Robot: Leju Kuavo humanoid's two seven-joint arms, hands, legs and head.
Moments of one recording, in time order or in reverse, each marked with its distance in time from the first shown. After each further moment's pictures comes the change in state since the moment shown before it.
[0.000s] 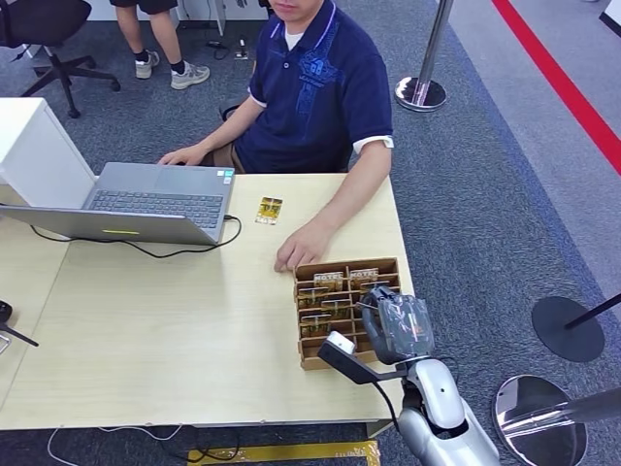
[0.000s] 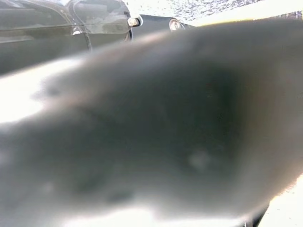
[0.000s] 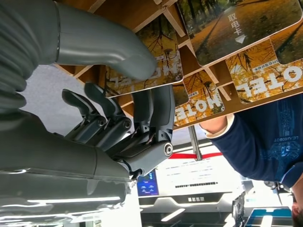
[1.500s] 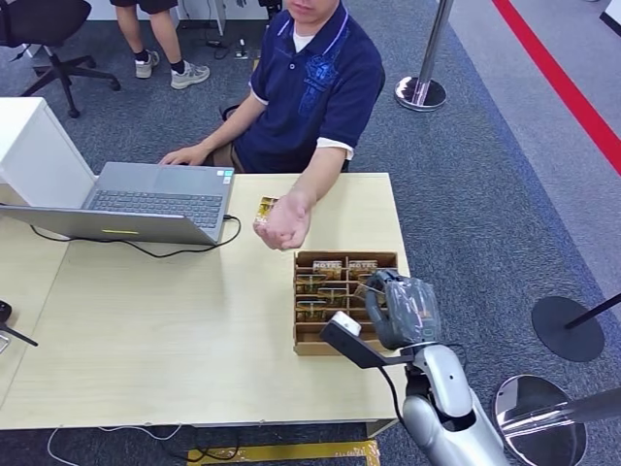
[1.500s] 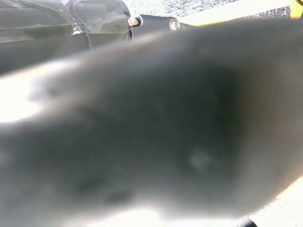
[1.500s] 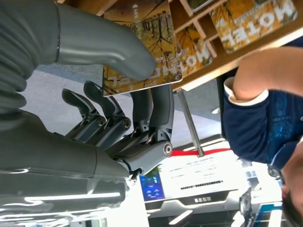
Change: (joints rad) left arm -0.001 -0.007 0.014 0.004 0.015 -0.024 -0.010; right arm -0.026 -0.007 -0.035 -0.286 -0.071 0.124 0.037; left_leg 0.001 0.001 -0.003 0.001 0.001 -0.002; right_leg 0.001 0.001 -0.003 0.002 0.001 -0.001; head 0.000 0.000
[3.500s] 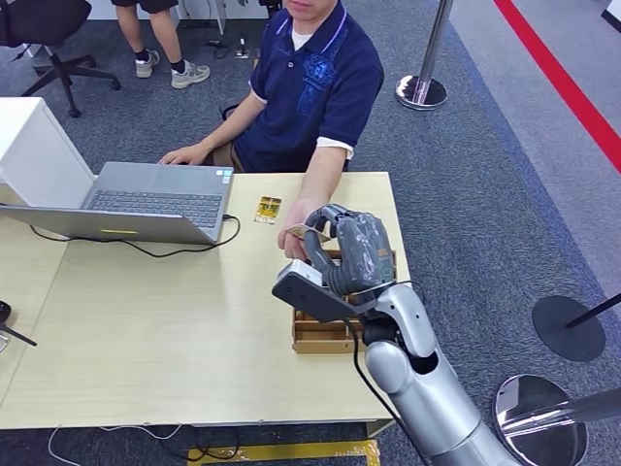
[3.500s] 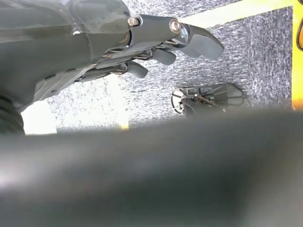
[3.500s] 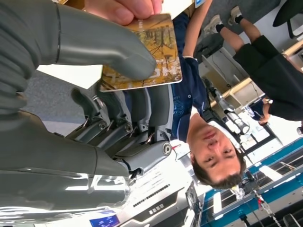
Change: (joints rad) left arm -0.004 0.001 -0.010 -0.002 0.011 0.003 0.011; right arm -0.295 0.077 0.248 0.145 -0.240 0.029 -0.080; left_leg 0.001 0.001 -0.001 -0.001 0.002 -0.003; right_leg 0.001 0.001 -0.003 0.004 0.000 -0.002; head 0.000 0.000
